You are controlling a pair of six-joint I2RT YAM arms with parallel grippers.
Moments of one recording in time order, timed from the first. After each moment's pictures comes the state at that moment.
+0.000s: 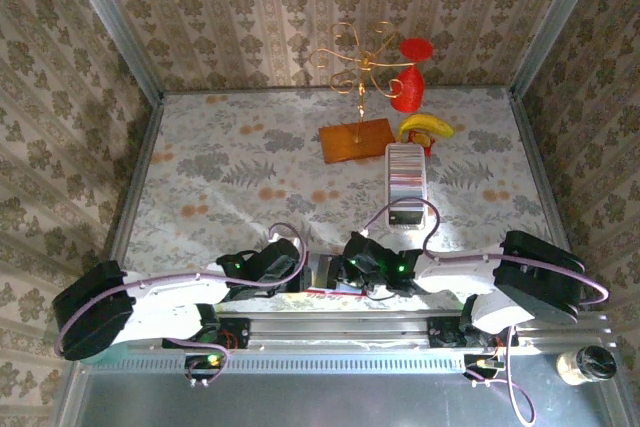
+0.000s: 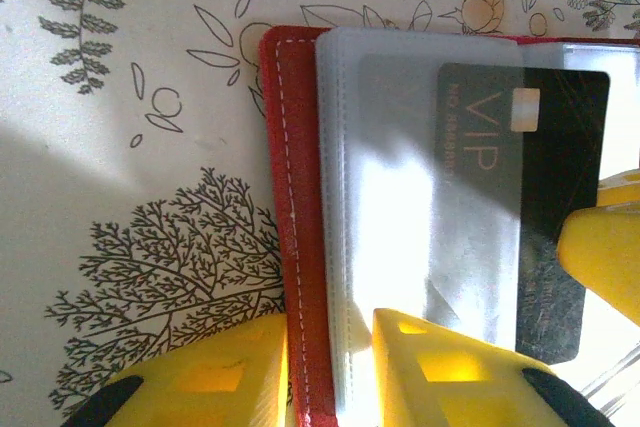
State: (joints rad) left arm -1.11 1.11 0.34 -0.17 0.03 -0.96; right arm 1.08 1.43 0.51 0.10 -0.01 1.31
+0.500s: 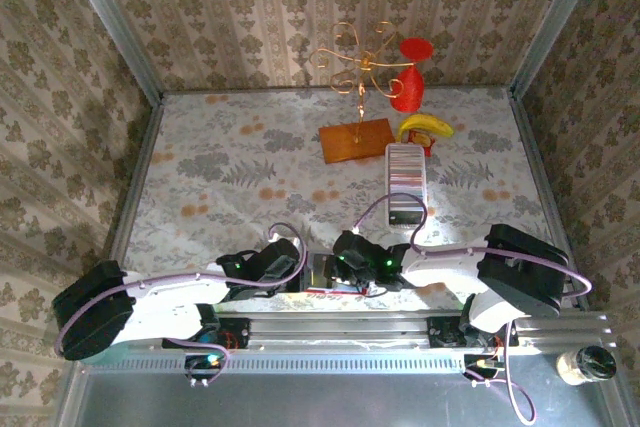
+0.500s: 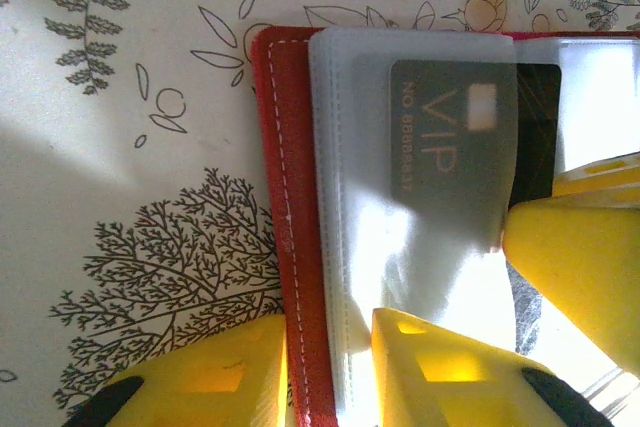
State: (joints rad) left arm -1.11 1.11 0.34 -0.17 0.03 -0.96; right arm 1.08 1.52 0.60 0.02 -0.02 1.25
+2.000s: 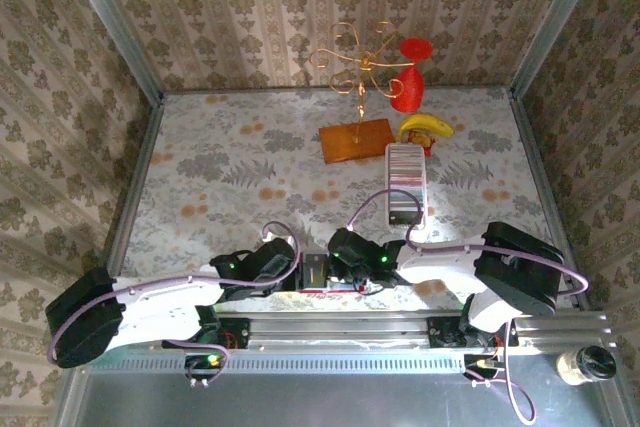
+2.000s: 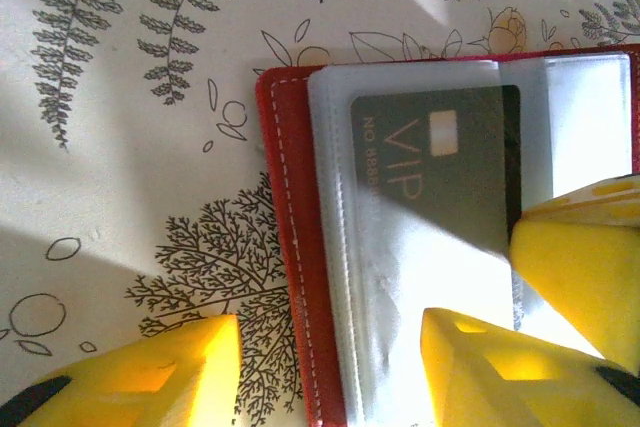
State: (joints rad) left arm -1.09 1.05 0.33 -0.23 0.00 -0.97; right arm 1.08 1.55 0.65 -0.01 -0.04 1.20
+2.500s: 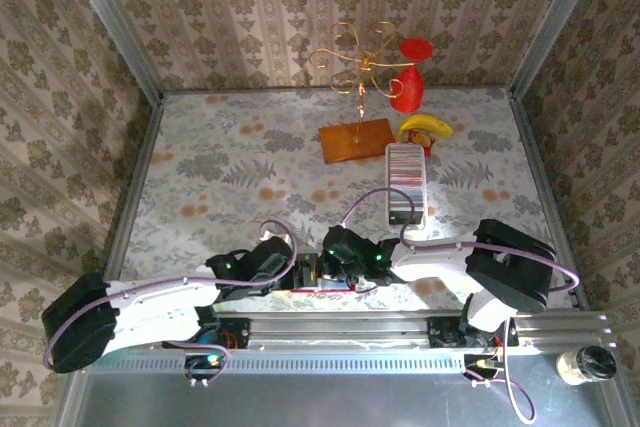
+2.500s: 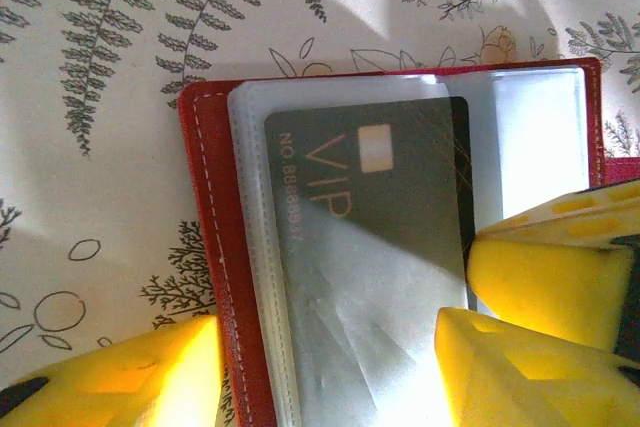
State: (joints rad) left arm -1.08 1.00 0.33 -0.25 0.00 -0.97; right arm 1.08 1.59 0.69 0.04 -0.08 1.20
